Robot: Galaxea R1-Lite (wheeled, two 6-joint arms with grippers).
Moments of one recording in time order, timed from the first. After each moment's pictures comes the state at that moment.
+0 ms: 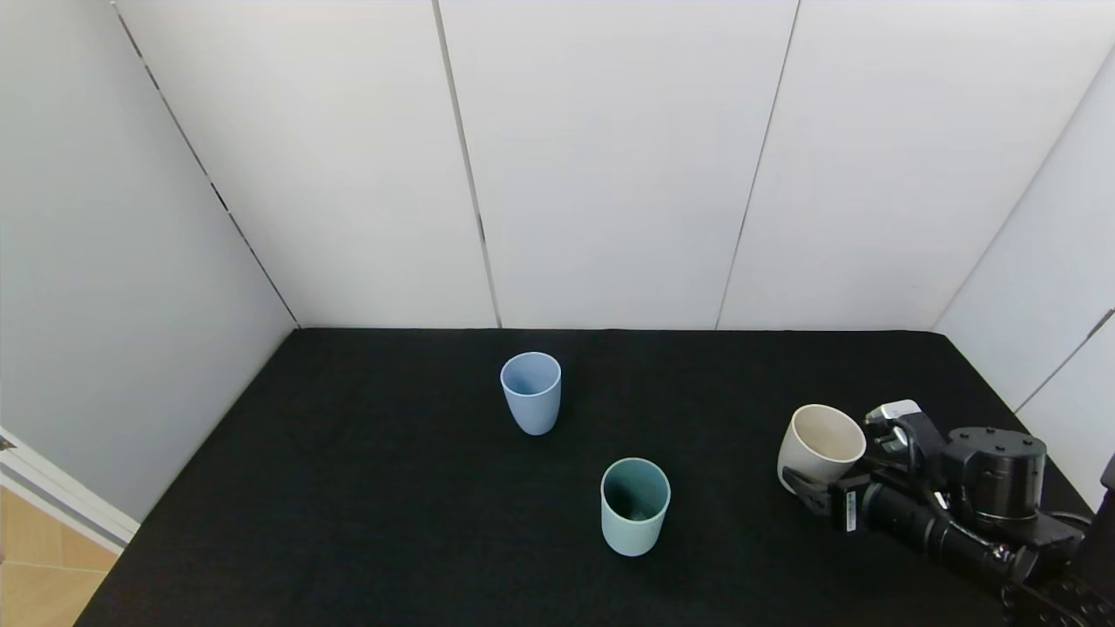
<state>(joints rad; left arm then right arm) 0.00 0.00 0.00 0.01 0.00 0.00 0.16 2.07 -0.33 -1.33 0.10 0.01</state>
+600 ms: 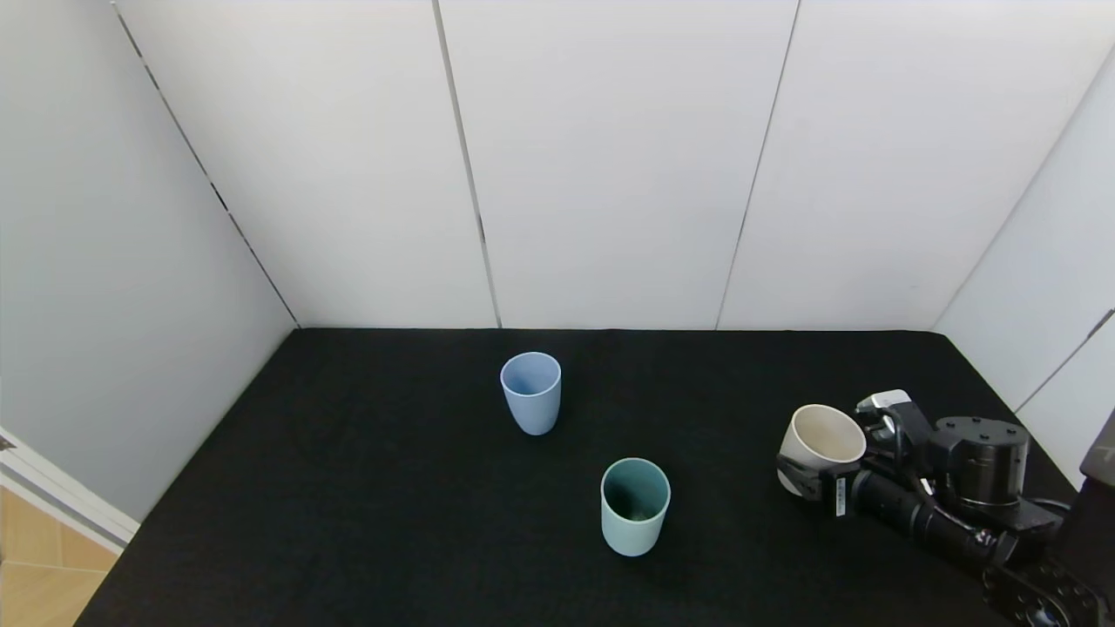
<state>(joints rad) 0.00 0.00 0.00 0.01 0.00 0.00 0.16 2.10 -0.39 -1.32 0.10 0.01</state>
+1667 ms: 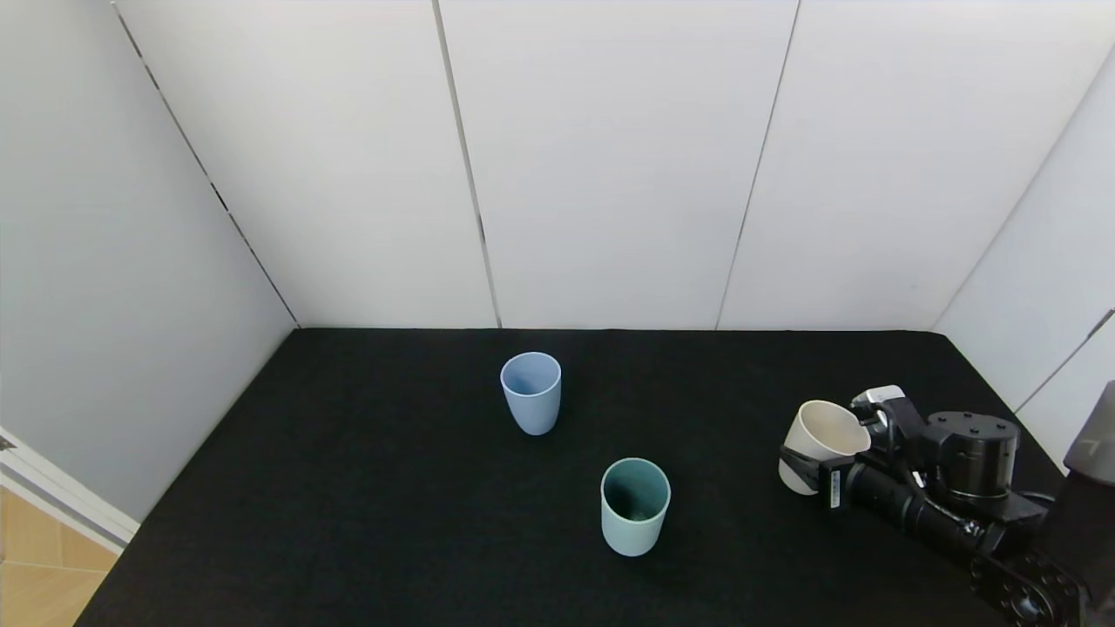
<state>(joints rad) 0.00 0.00 0.00 0.01 0.00 0.00 0.15 2.13 -0.43 -1.33 0.09 0.01</state>
